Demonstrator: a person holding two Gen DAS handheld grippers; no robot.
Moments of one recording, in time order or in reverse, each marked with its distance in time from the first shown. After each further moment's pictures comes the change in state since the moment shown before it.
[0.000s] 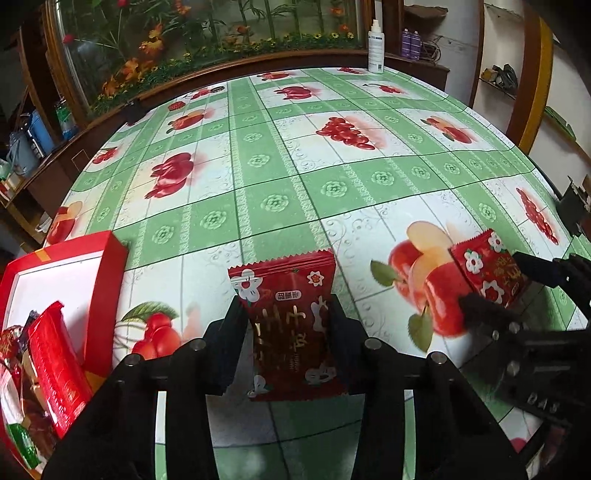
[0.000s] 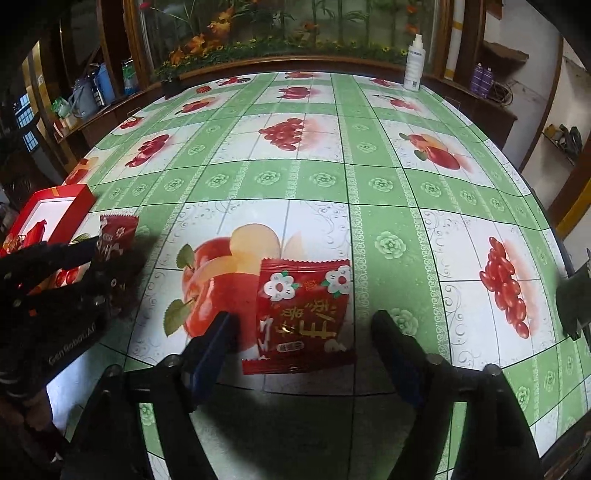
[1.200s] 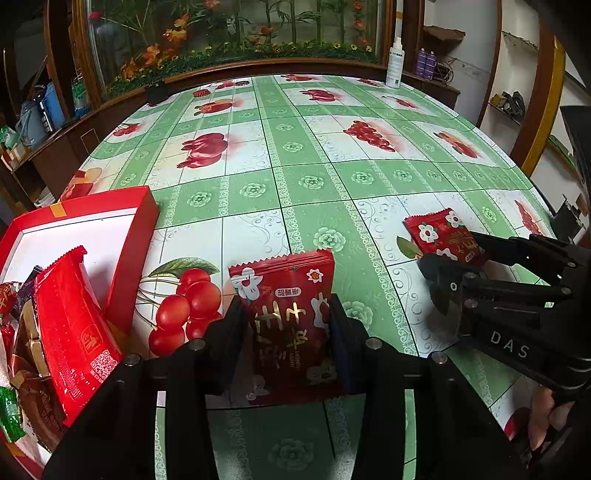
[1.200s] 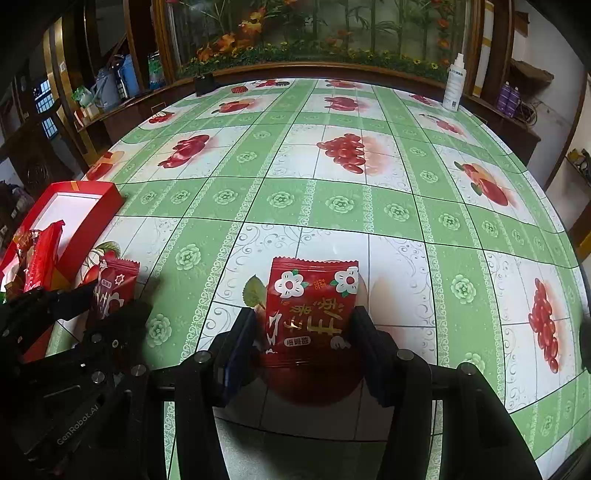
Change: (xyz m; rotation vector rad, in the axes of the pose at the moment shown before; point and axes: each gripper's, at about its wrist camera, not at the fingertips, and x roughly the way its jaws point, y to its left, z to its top) left arm -0.010 0.032 -0.026 -0.096 -0.026 -0.038; right arm 0.015 0.046 0.022 -0.068 -0.022 0.055
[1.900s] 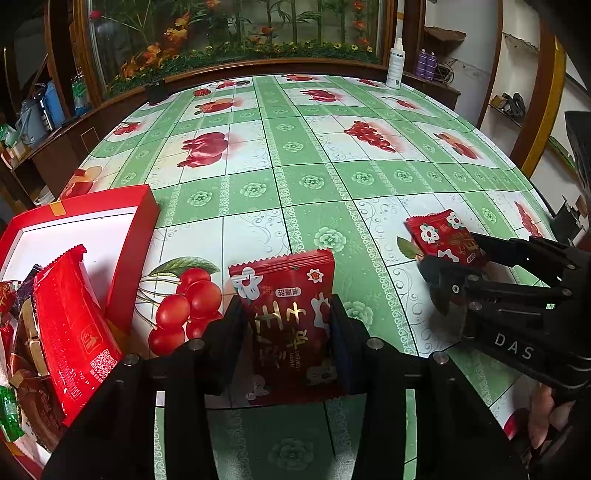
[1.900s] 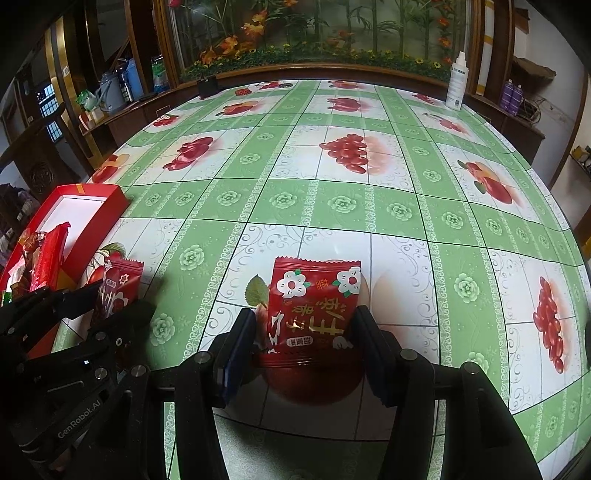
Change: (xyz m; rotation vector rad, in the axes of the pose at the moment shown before) left arm 0.000 0.002 -0.001 -0.005 0.000 -0.007; right arm -0.001 -0.002 -0.001 0.003 -0.006 0.026
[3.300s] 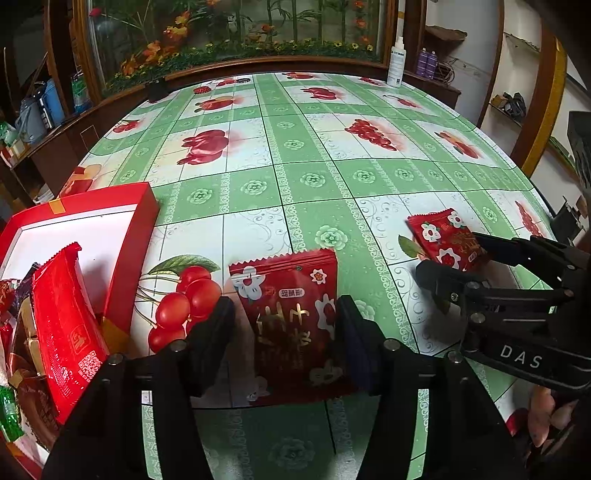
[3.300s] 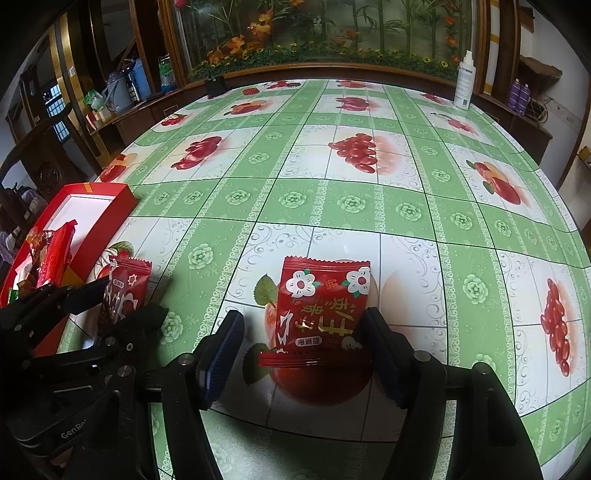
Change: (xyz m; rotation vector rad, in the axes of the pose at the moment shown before) left arm 0.002 0.001 0.000 -0.002 0.009 0.002; right arm 0.000 0.002 0.000 -0.004 0.001 0.037
